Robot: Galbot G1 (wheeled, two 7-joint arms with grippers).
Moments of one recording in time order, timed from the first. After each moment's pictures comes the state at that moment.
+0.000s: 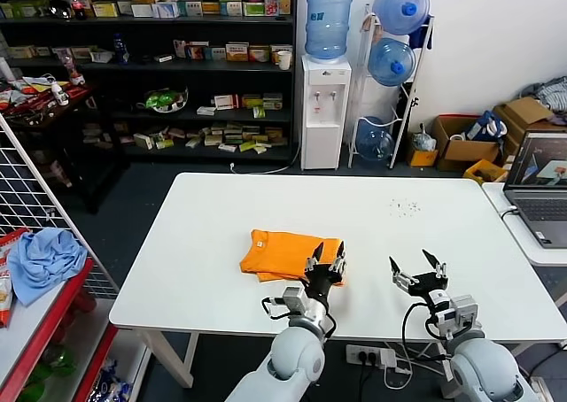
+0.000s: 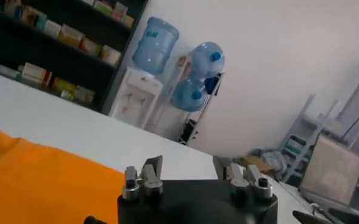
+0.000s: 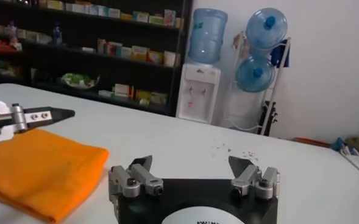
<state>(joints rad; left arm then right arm) 0.98 -1.58 0.12 -1.45 -0.47 -0.11 -0.25 -1.32 0.97 0.45 1.79 0.42 -0.13 0.06</state>
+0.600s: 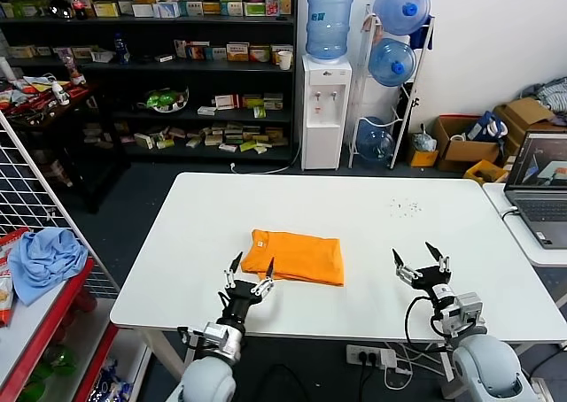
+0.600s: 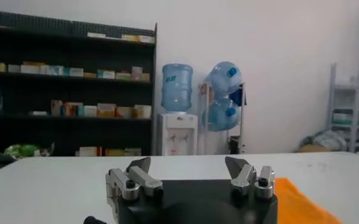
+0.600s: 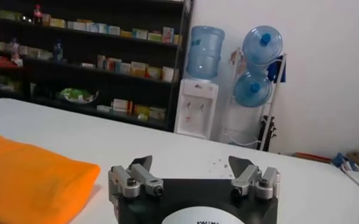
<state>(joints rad) 1.17 -1.26 -0.06 -1.57 -0.23 -0.28 -0.19 -1.29 1.08 0.55 1.73 0.33 -0.08 -0.06</state>
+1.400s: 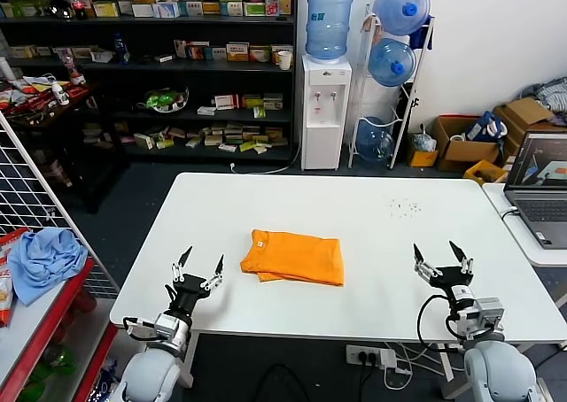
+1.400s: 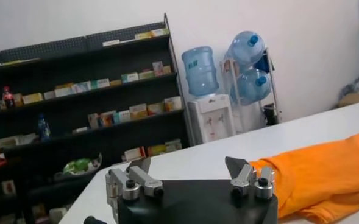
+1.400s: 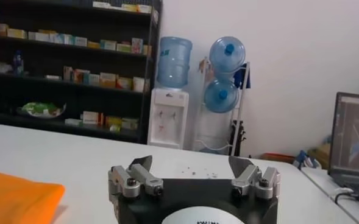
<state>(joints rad) 1.25 -1.21 -0.35 -1.61 -0.08 -0.17 -0.05 -1.31 1.32 0.78 1.79 0.17 -0.13 -0.19</state>
